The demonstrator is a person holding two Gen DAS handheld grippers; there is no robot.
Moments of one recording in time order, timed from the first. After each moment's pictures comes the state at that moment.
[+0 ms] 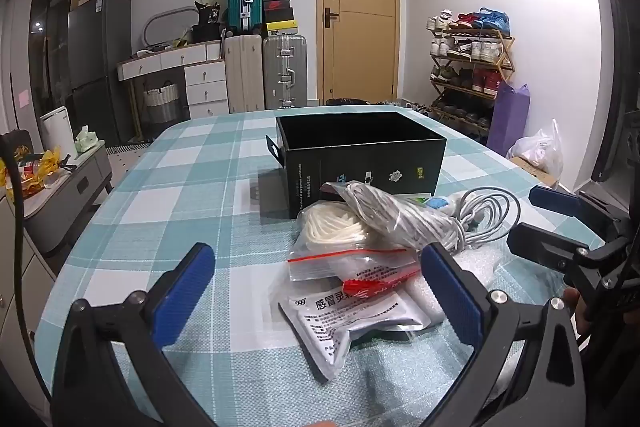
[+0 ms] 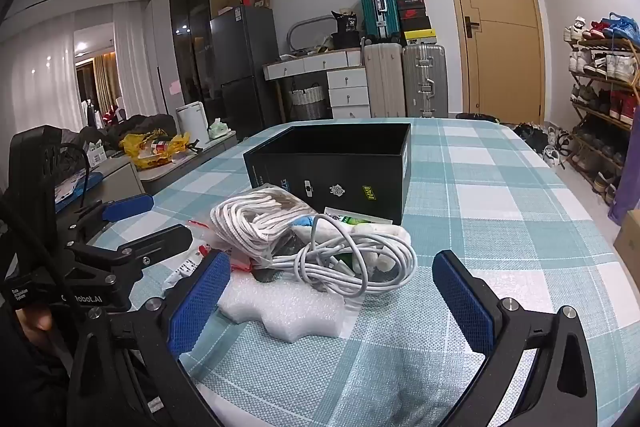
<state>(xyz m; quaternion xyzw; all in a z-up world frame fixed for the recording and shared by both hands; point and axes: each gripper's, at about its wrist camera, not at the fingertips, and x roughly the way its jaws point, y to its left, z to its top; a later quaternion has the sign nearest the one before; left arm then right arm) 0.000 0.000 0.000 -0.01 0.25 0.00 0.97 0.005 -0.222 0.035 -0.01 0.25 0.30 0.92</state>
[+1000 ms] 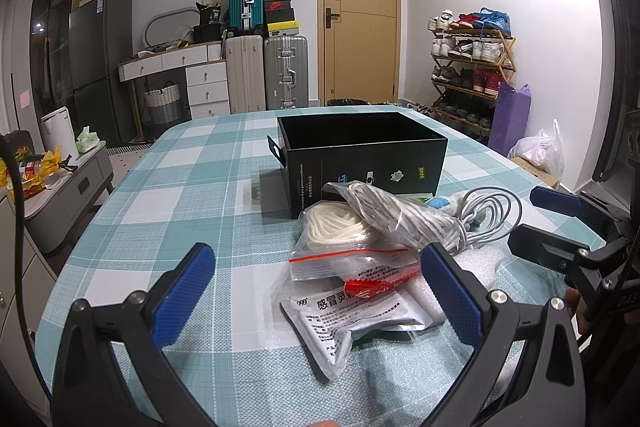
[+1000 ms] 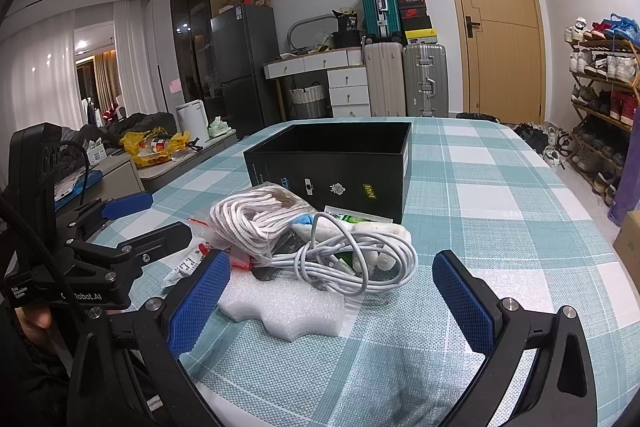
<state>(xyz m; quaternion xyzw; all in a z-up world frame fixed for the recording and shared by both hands) 0.000 0.000 0.000 -0.01 0.25 0.00 0.97 0.004 -0.221 0.035 -0.02 0.25 0.29 0.92</state>
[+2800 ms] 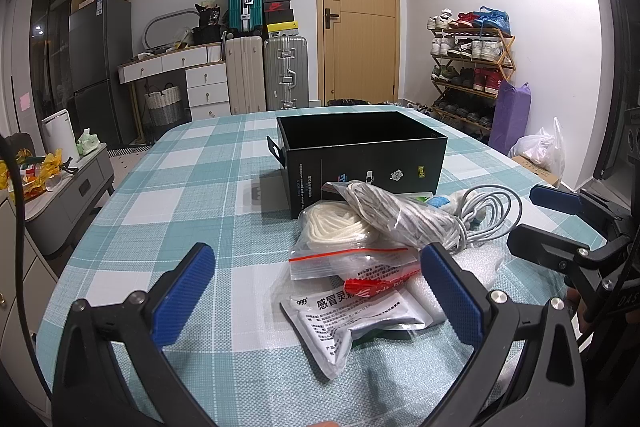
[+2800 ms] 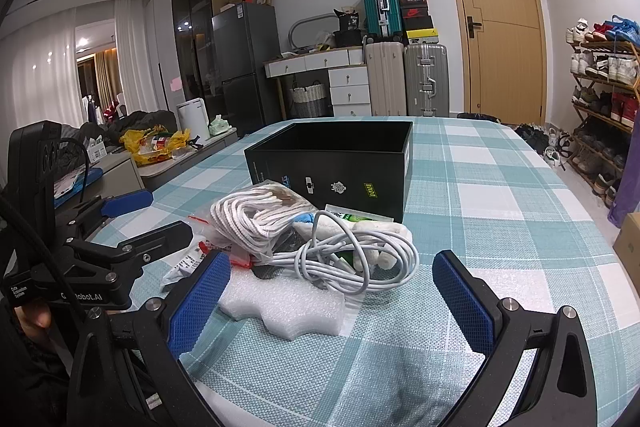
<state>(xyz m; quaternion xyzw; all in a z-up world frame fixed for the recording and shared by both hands) 0.000 0.000 0.000 -0.01 0.24 0.00 0.97 0.004 -0.220 0.035 -0.02 0.25 0.29 0.92</state>
